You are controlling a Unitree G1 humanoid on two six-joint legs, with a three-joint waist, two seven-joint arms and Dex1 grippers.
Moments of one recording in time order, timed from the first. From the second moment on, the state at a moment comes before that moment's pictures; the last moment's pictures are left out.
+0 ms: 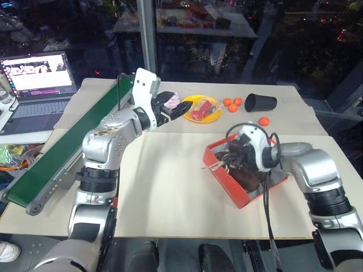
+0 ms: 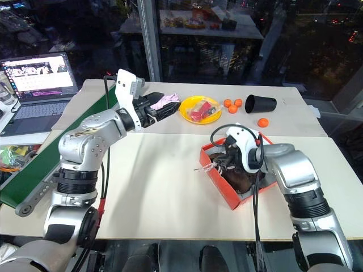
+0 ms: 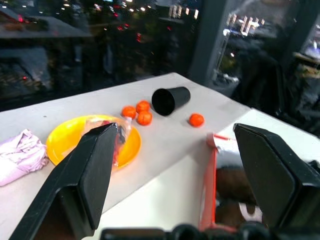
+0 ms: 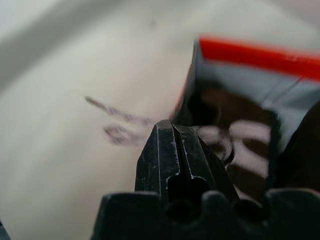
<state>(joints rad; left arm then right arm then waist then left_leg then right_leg) -0.84 0.38 0.03 -0.03 -0.47 0.77 -0.57 -0.60 -0.68 0.15 -0.07 0.29 1.06 0.87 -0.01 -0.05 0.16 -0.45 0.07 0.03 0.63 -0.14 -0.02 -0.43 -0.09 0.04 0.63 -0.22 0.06</state>
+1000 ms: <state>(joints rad) -0.73 0.68 -0.12 -0.17 -0.51 0.81 -1.02 -0.71 -0.80 0.10 0.02 0.29 0.98 0.91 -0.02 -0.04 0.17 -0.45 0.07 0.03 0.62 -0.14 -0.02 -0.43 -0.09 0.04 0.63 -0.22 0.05</state>
